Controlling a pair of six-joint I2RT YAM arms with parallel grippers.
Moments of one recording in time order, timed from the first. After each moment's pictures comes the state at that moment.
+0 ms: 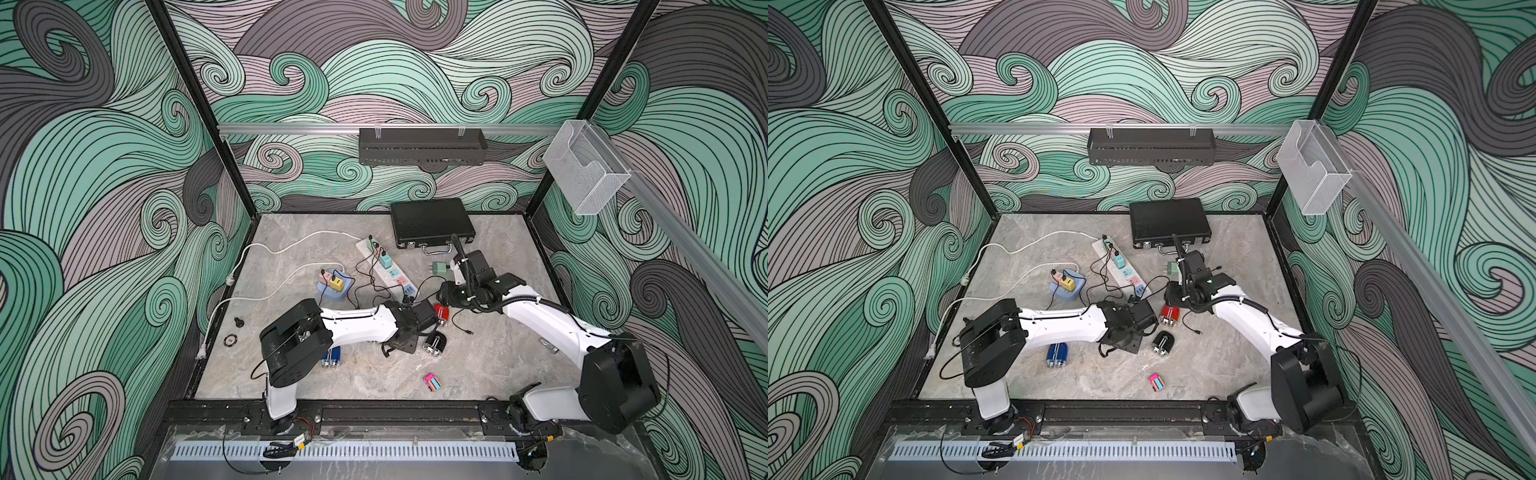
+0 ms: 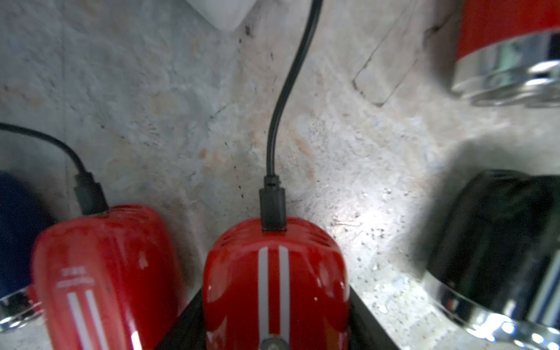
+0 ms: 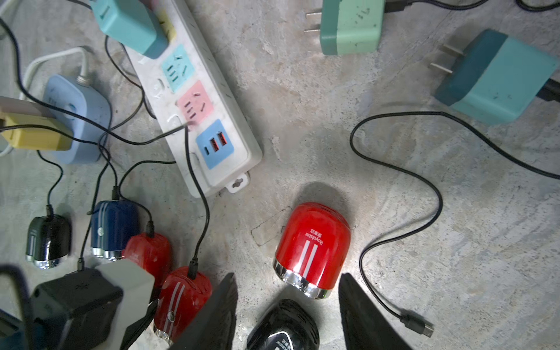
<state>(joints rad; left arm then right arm) -1.08 1.82 1.18 -0.69 -0.22 -0.74 0.46 1.38 0.94 -0.59 -0.13 0.48</state>
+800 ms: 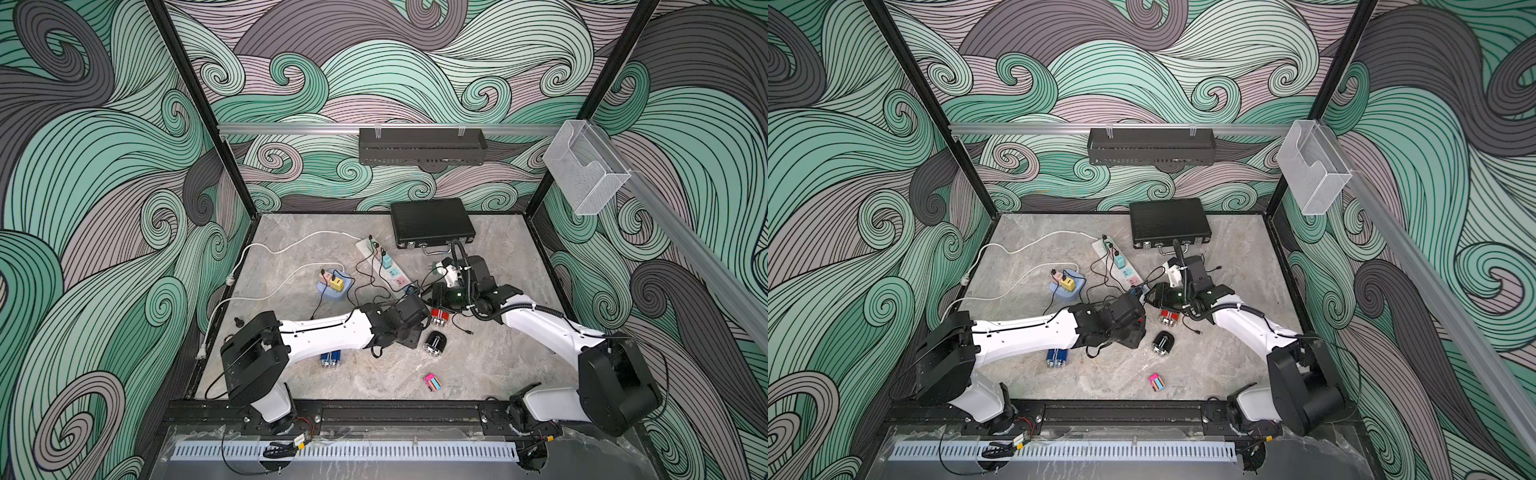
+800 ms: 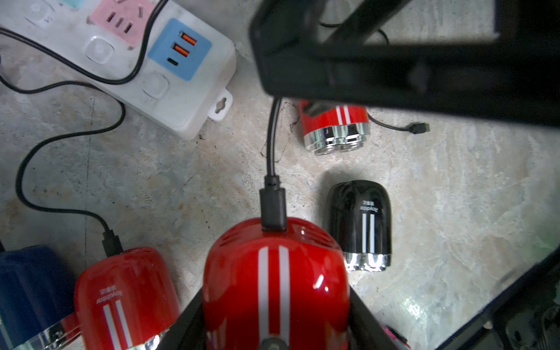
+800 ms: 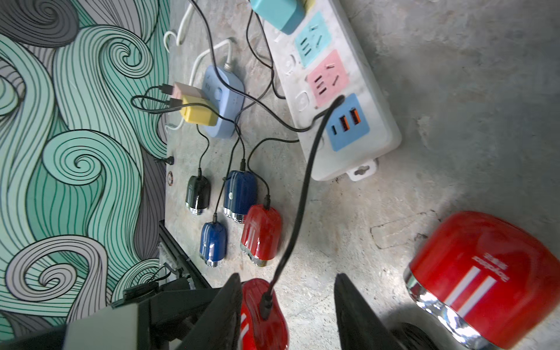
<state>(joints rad) -1.07 1.60 1.05 -0.46 -0.17 -0.58 0.46 1.38 0.80 -0.24 -0.55 0.64</state>
